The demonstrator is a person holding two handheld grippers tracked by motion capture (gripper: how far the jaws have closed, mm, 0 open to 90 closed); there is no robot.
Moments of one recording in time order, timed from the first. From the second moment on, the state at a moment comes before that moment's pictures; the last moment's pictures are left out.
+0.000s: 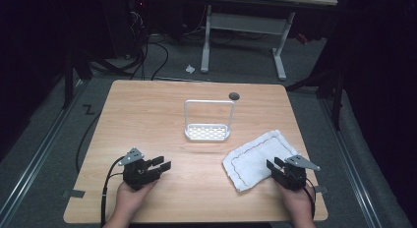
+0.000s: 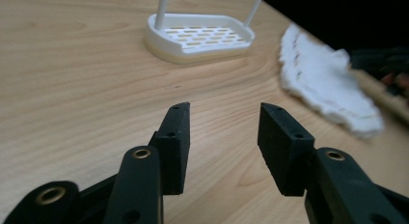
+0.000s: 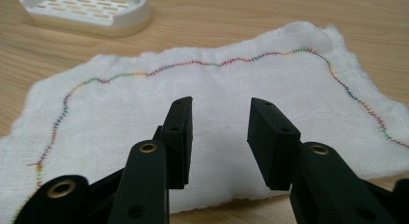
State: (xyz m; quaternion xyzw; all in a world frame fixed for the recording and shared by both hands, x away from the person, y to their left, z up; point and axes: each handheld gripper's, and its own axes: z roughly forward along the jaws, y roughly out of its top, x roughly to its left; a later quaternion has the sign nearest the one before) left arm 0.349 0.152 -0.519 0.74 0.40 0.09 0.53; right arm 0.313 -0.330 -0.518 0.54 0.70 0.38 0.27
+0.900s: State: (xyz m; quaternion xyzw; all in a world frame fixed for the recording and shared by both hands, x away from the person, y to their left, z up) left arm 0.358 0.107 -0.527 0.77 0.37 0.09 0.50; right arm 0.307 -0.363 -0.519 0.55 0.69 0.40 0.27
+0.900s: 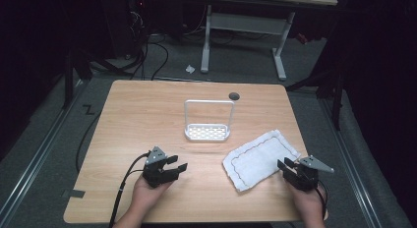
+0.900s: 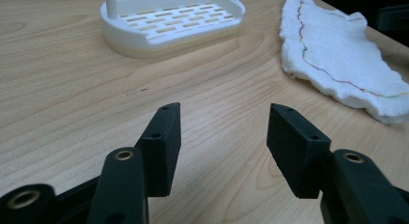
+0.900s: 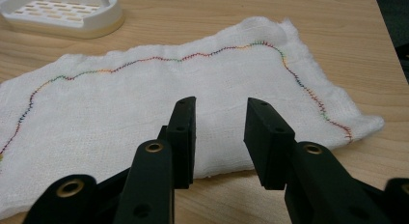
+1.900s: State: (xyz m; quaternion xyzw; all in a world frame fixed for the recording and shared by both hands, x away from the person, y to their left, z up) left arm 0.353 0.106 -0.532 0.78 0.37 0.09 0.50; right arm 0.314 -0.362 -0.524 0.54 0.69 0.39 0.26
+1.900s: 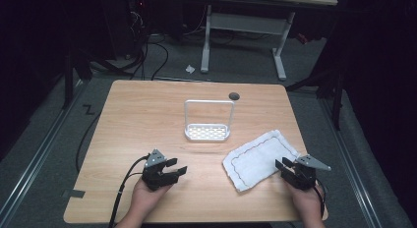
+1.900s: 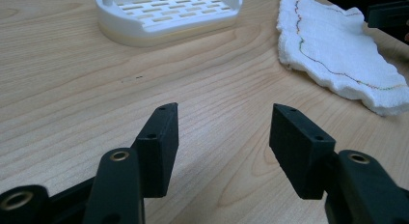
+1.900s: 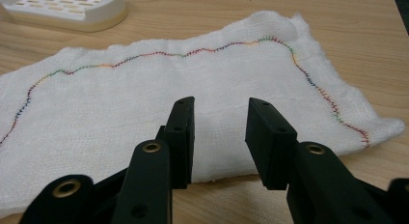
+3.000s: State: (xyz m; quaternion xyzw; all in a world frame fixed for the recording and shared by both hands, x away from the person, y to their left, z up) left arm 0.409 -0.053 -0.523 0.83 0.28 0.05 0.48; right arm 0.313 -0.369 -0.523 0.55 0.69 0.40 0.26
